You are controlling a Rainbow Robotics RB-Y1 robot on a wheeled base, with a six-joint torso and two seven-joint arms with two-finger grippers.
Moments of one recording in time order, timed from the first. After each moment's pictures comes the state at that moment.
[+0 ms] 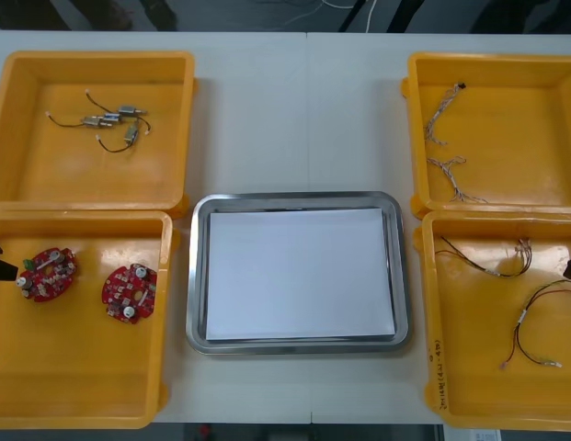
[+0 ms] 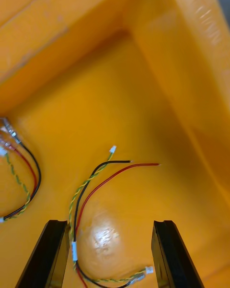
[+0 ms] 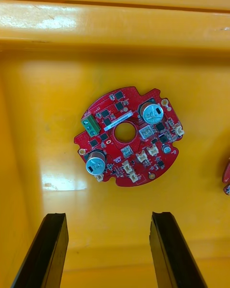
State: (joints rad) right arm -0.06 -0.59 -0.36 -1.99 -0.52 1.73 1.00; left arm 0.01 0.91 0.30 -1.91 1.01 1.59 -1.42
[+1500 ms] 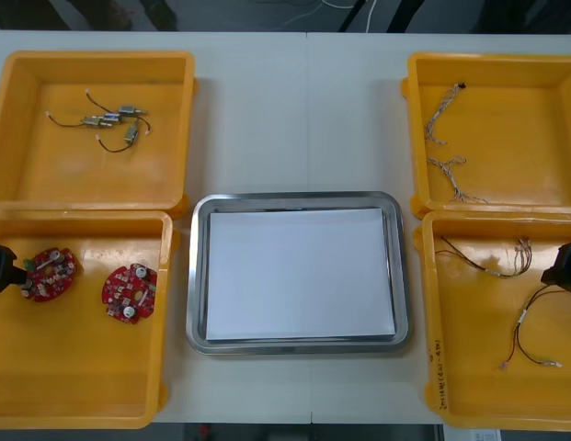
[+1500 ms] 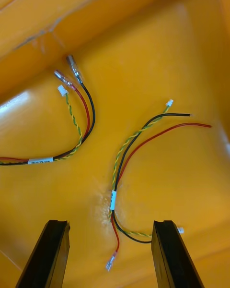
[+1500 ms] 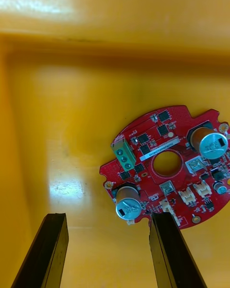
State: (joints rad) right arm -0.10 -0.46 -0.43 -2.08 -0.54 1.89 1.14; left arm -0.01 0.93 0.17 -1.76 0.94 1.42 -1.42
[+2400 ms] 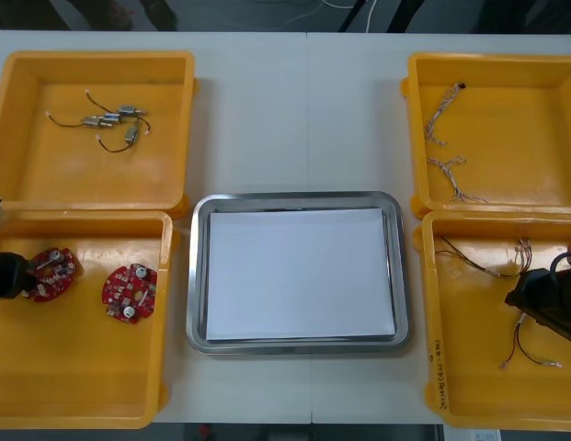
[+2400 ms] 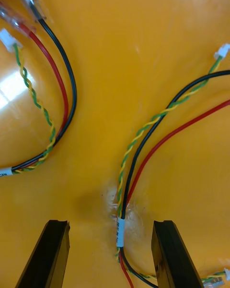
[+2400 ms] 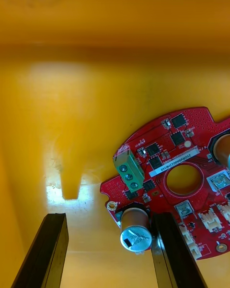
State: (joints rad) right arm 0.02 -0.42 -0.31 -1.96 -0.53 1.62 1.09; left arm -0.01 0.93 0.08 -1.73 0.88 1.33 -1.42
